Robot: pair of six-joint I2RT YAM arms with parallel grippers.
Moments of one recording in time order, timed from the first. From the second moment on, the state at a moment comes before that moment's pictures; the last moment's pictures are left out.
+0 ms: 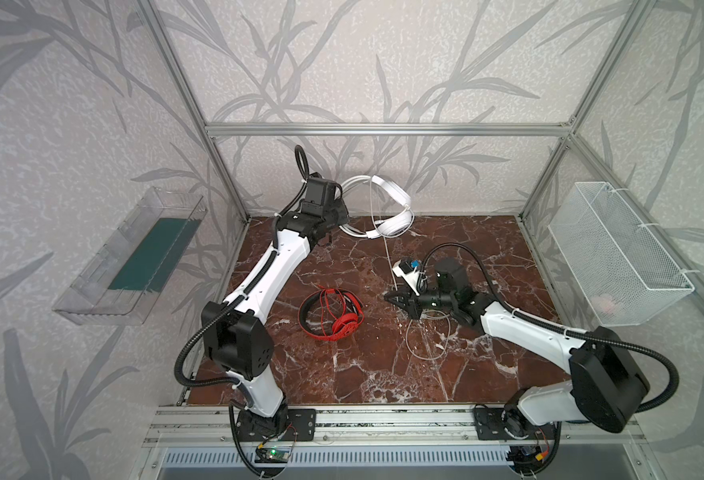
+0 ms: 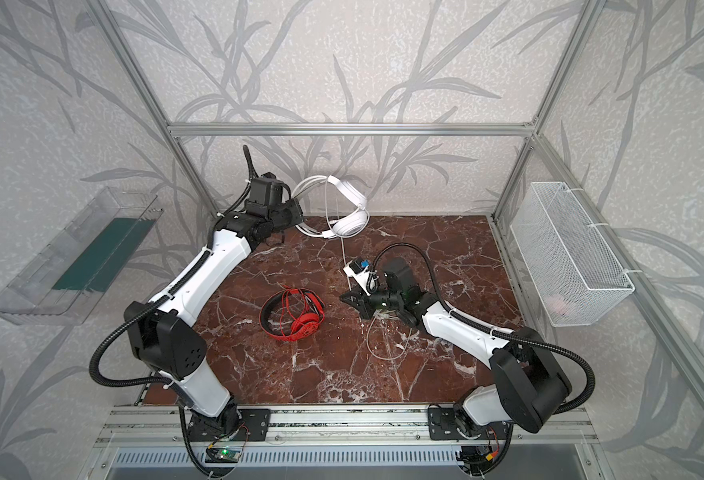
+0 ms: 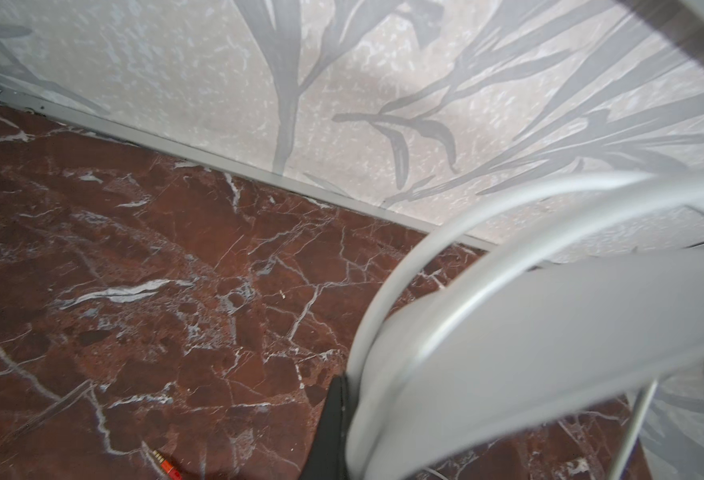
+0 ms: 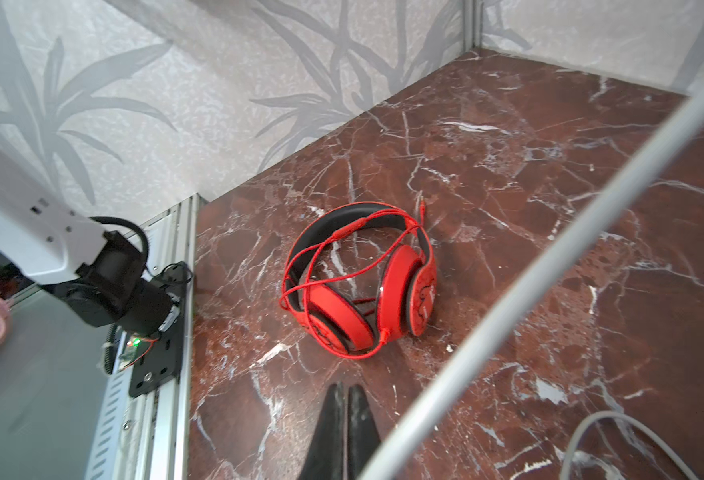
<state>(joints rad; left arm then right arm) -0.33 1.73 1.73 -0.61 -0.15 -0.54 0.63 1.42 0.84 0.11 -0.68 0.05</state>
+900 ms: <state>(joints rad) -0.42 1.89 1.88 -0.84 -0.27 -0.24 0.60 1.52 1.44 -0.86 -0.81 -0.45</state>
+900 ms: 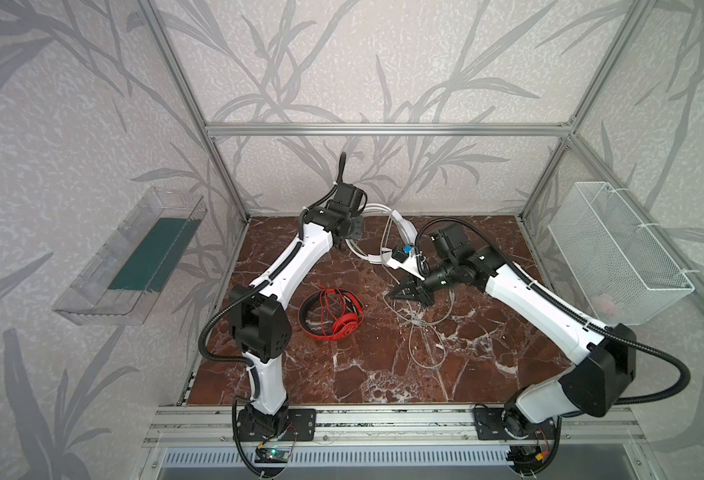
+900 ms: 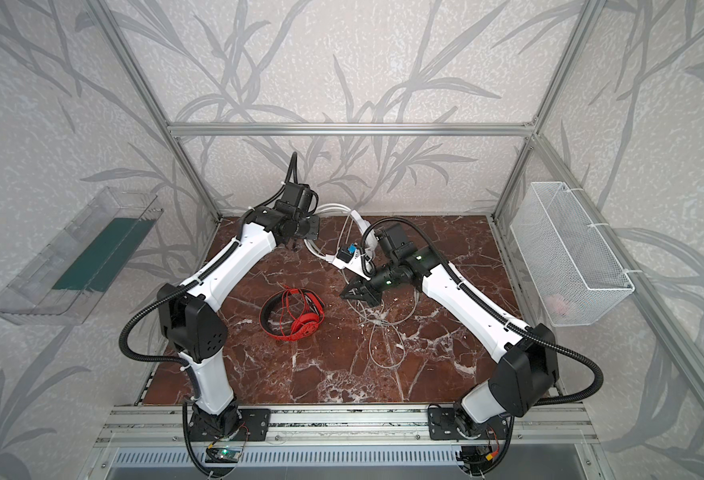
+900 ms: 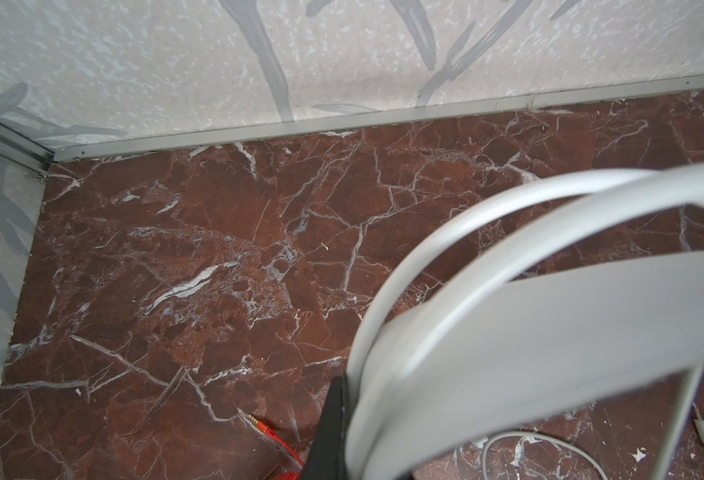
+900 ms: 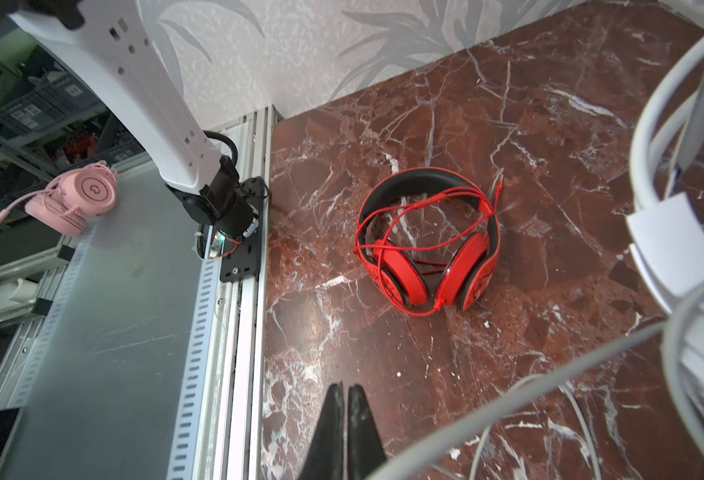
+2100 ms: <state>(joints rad) -0.41 1.92 2.17 -0.87 -0.46 -0.36 0.58 1.64 0.99 -0.21 -0.94 -0.14</state>
